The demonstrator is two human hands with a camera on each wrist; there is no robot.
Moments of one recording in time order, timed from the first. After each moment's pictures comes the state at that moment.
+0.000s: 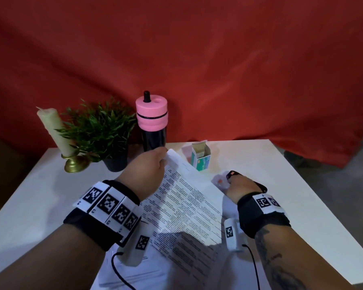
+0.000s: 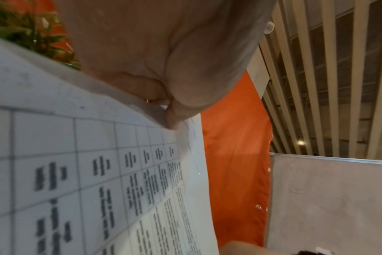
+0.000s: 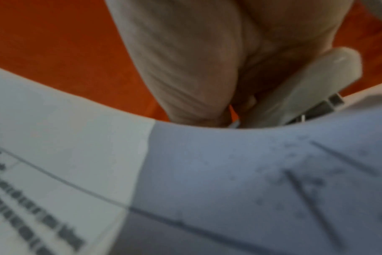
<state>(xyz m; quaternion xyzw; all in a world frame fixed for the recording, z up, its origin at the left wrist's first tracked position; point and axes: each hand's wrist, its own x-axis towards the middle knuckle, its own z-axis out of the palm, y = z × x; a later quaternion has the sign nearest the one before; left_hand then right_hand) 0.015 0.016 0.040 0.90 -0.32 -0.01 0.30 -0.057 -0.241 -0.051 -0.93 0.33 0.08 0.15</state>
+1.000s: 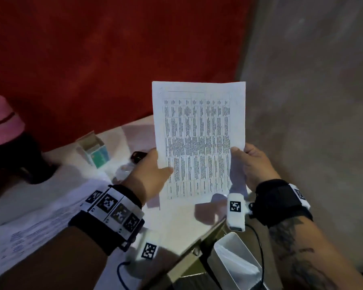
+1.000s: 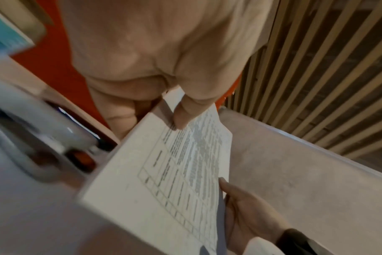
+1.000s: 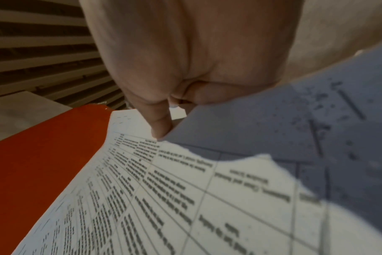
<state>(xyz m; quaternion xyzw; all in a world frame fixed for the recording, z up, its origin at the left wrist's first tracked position) -0.106 -0.171 0.005 0.78 -0.36 -0.30 0.41 -0.293 -0.350 -0.025 -0.57 0.42 -0.34 0.62</state>
